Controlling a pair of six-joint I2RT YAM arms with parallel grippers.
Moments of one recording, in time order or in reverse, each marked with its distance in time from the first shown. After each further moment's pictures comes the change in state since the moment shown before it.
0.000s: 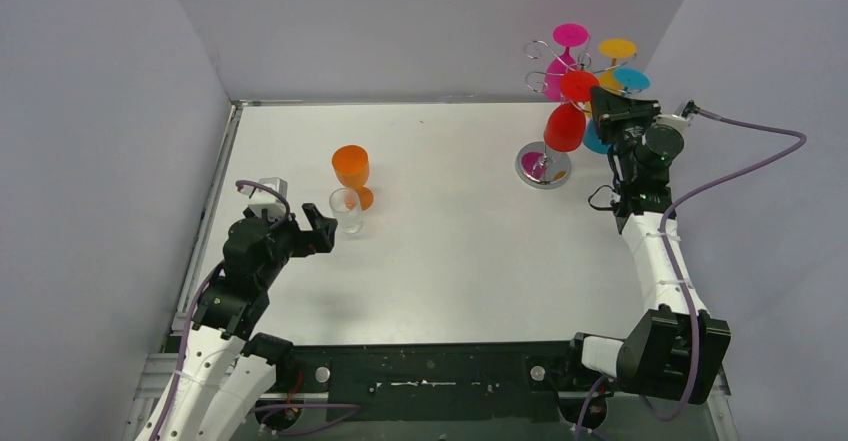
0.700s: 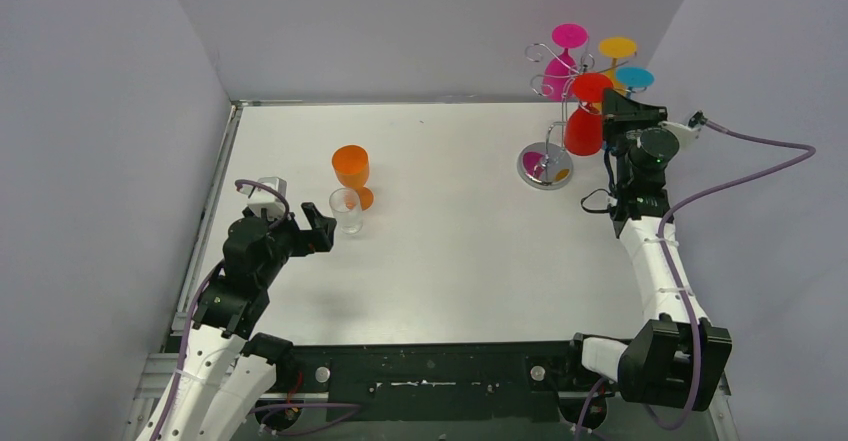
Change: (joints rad) left arm 0.011 0.006 0.000 0.001 0.000 0.000; right arm 0.047 -0.030 -0.012 -0.040 0.239 -0.028
